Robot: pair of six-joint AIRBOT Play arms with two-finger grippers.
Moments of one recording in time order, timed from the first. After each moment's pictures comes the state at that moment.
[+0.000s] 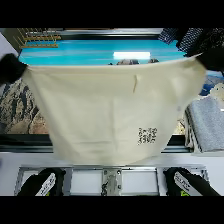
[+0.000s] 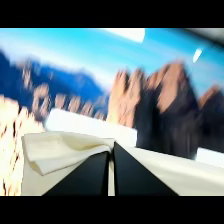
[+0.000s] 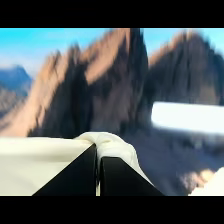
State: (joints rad) left arm 0.16 -0.98 1.38 1.24 -1.14 -1.76; right arm -0.23 -1.12 1.57 -1.05 1.28 1.38
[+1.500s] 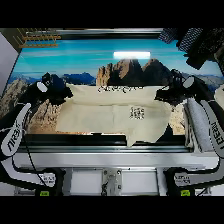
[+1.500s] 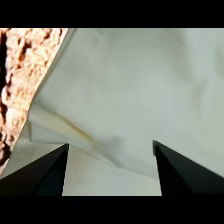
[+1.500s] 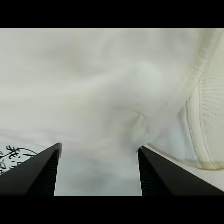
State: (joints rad) left arm 0.09 -1.59 1.16 1.19 -0.79 -1.73; right arm -0.11 -1.56 1.24 -1.20 0.98 1.44
